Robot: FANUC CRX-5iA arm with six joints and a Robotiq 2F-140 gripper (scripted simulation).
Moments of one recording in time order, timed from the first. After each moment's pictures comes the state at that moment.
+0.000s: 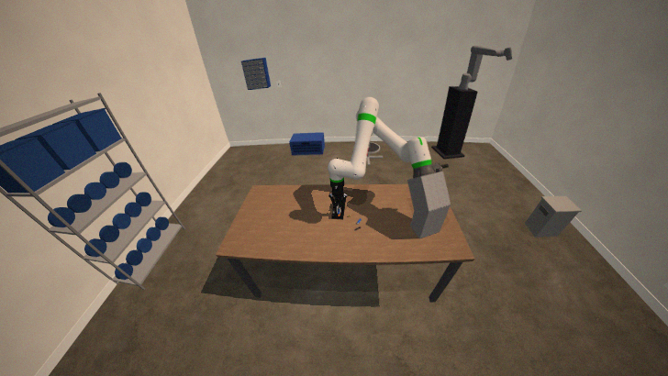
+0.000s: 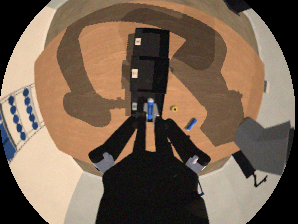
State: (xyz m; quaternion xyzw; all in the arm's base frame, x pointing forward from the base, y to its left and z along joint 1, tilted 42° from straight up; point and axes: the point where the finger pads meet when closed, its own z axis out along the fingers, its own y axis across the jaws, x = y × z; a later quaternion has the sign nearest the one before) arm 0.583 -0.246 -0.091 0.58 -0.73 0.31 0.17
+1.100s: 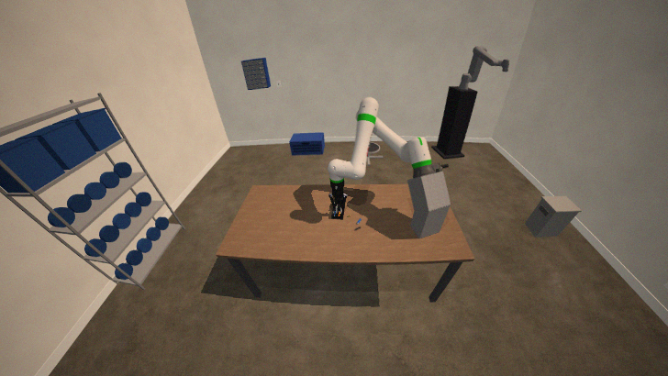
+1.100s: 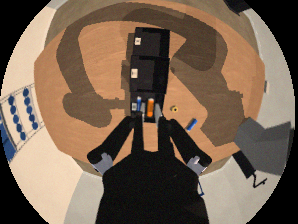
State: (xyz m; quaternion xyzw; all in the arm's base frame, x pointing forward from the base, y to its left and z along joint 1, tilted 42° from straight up) arm 0.583 -0.249 -0.094 0.58 -0.73 0.31 0.17
